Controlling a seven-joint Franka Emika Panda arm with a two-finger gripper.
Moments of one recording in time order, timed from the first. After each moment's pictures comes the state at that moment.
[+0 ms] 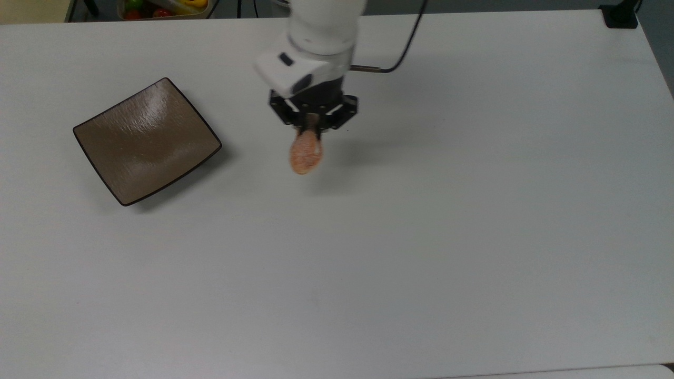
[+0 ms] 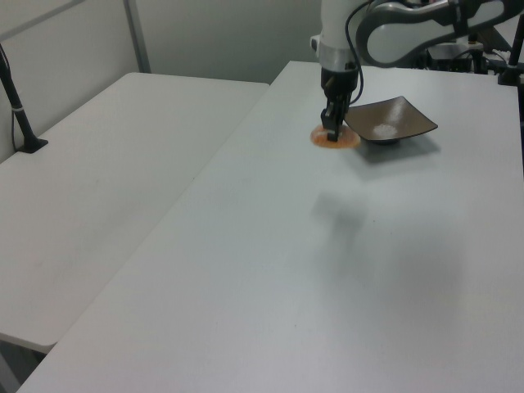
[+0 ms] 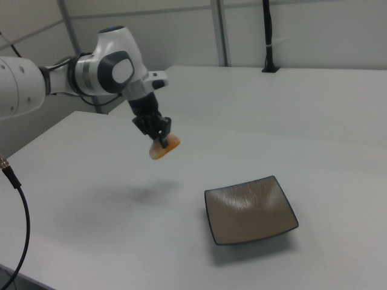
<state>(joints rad) 0.46 0.31 -0.32 -1.59 -0.02 1.97 0.14</state>
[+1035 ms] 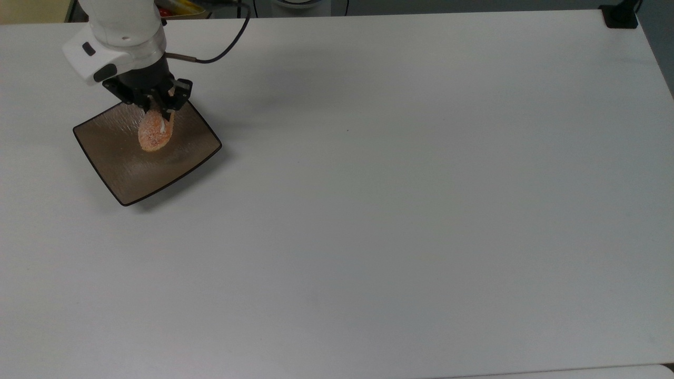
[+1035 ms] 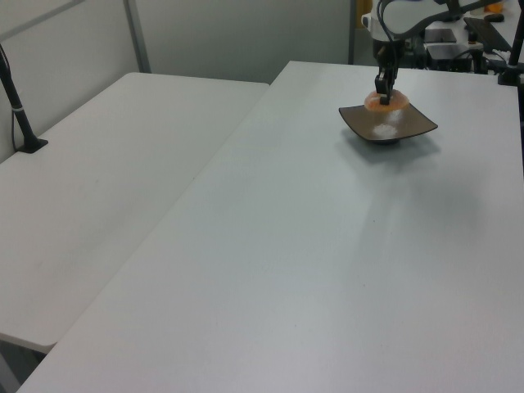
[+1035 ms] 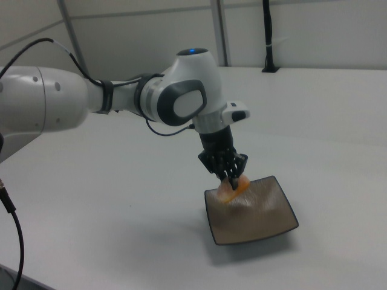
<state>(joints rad) 0.31 0.32 -0.58 -1.71 0.04 2.02 -0.28</state>
